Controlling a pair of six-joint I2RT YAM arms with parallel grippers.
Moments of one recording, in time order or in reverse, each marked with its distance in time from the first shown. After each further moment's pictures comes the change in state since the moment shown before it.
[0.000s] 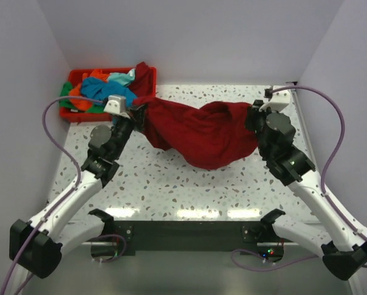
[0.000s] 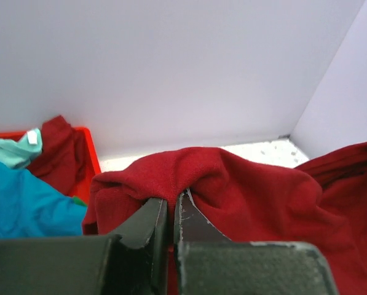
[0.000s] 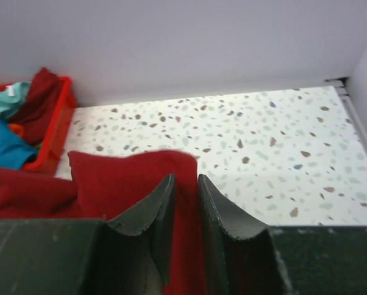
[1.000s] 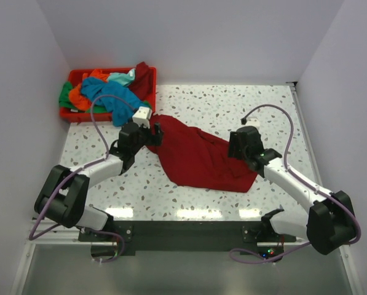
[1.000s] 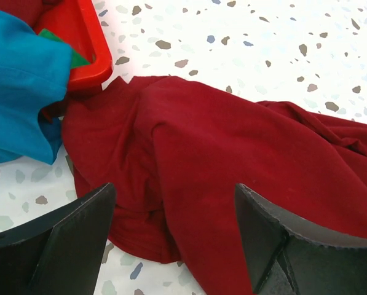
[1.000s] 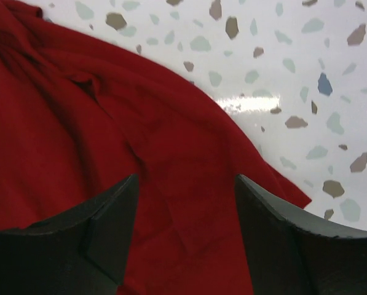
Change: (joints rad) left arm 0.043 0.479 -0.071 0.008 0.066 0.016; right arm -0.123 0.253 -0.324 -0.087 -0.199 0.215
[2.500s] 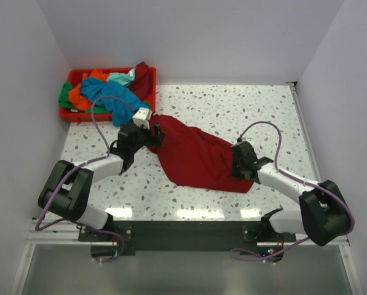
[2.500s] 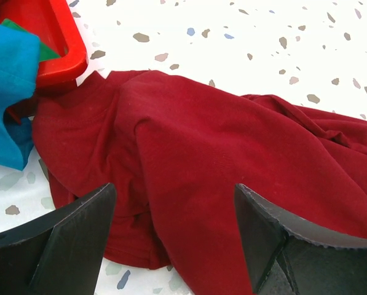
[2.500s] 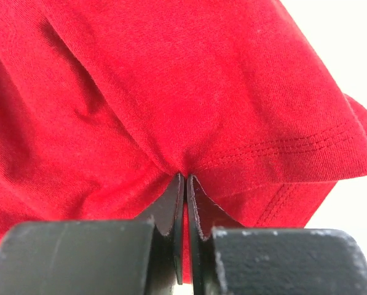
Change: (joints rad) left arm 0.039 0.059 -0.016 0.082 0.129 -0.024; right arm 0.032 0.076 -0.172 -0.040 -0.103 0.125
